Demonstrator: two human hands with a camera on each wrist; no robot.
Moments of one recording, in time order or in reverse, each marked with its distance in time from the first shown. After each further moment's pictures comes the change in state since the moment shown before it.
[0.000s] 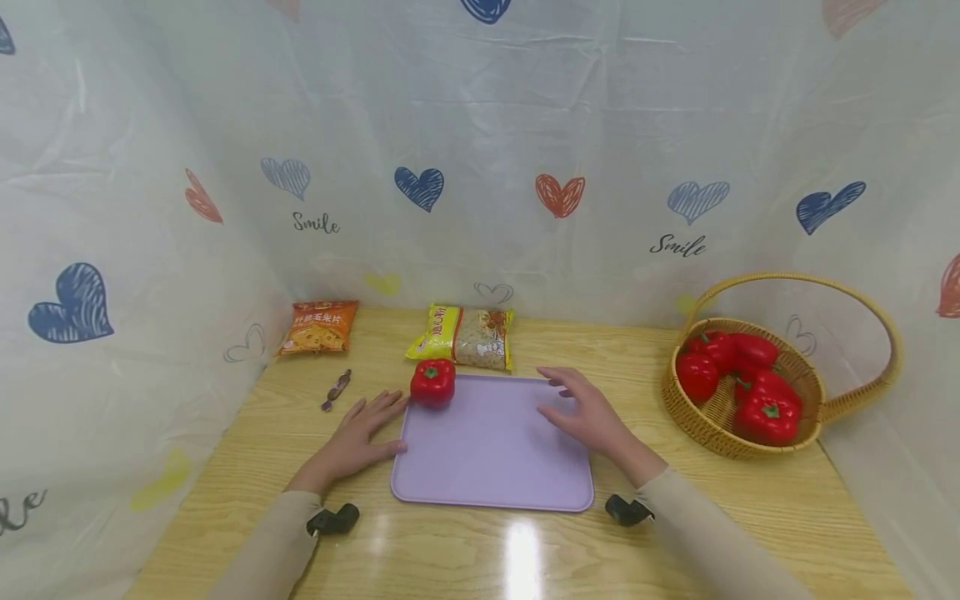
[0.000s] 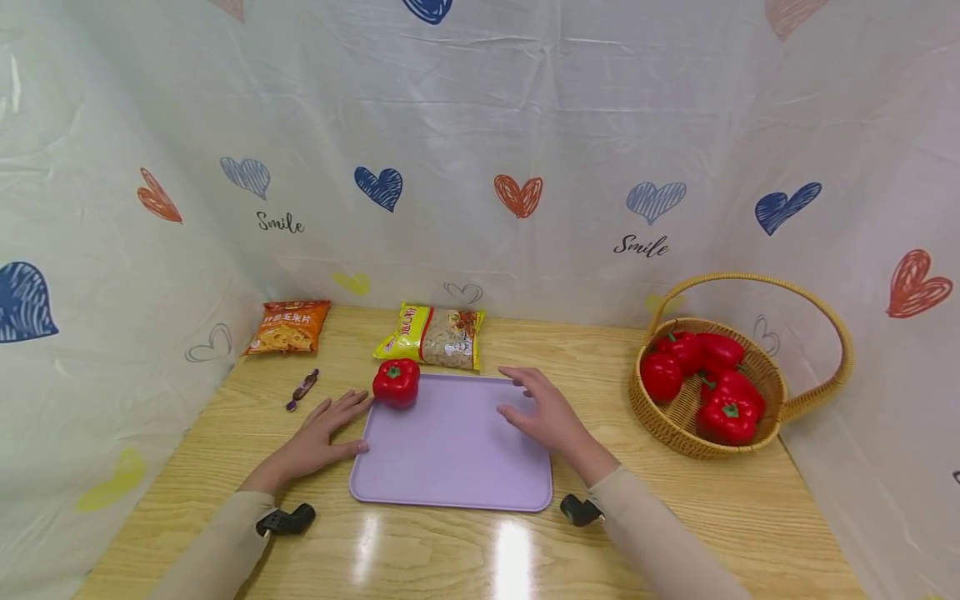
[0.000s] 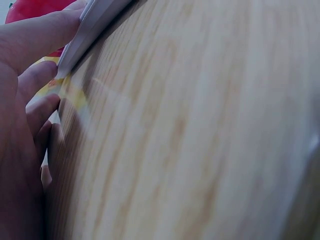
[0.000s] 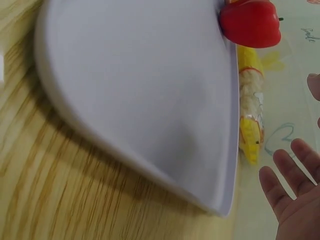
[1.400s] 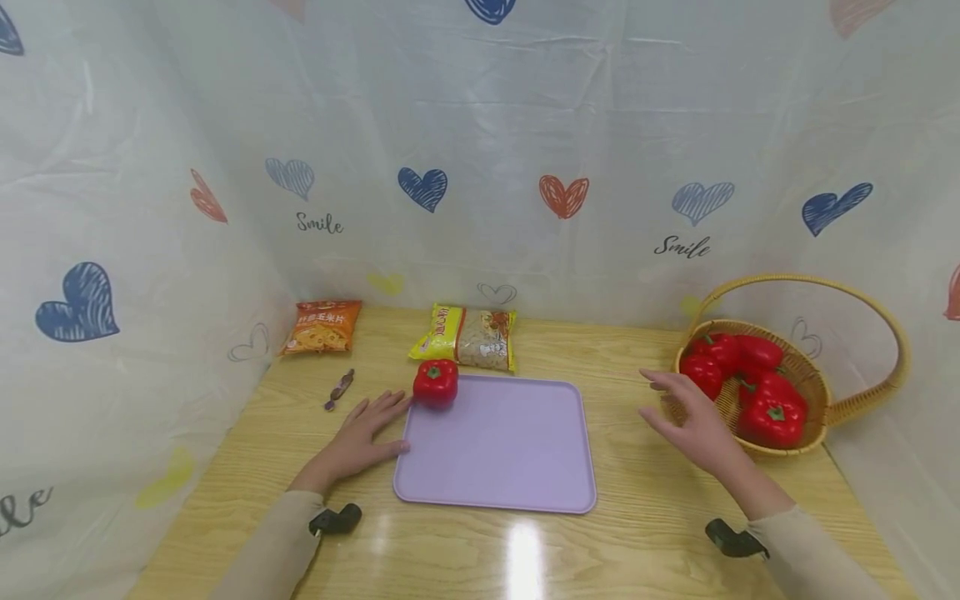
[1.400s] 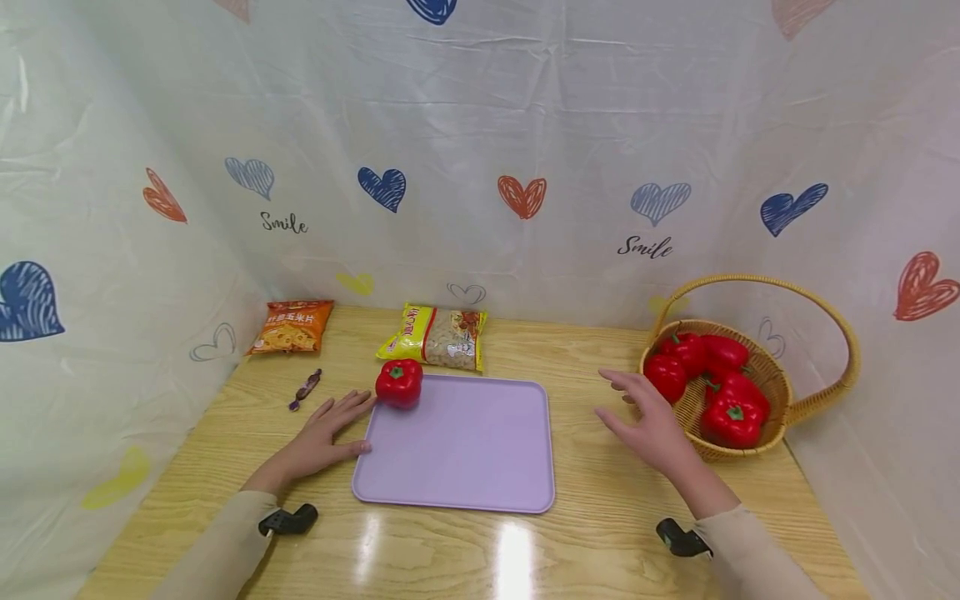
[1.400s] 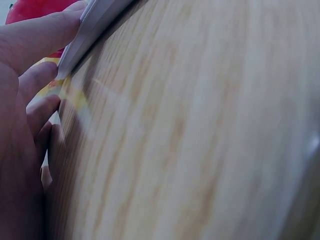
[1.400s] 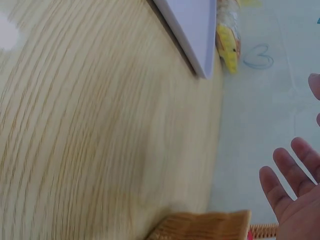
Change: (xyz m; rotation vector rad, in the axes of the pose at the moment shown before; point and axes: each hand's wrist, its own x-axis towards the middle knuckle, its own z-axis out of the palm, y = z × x) left_hand 0.000 0.002 0.001 0.016 0.011 0.009; right_hand -0.070 0.030 -0.105 -0.234 0.174 0.014
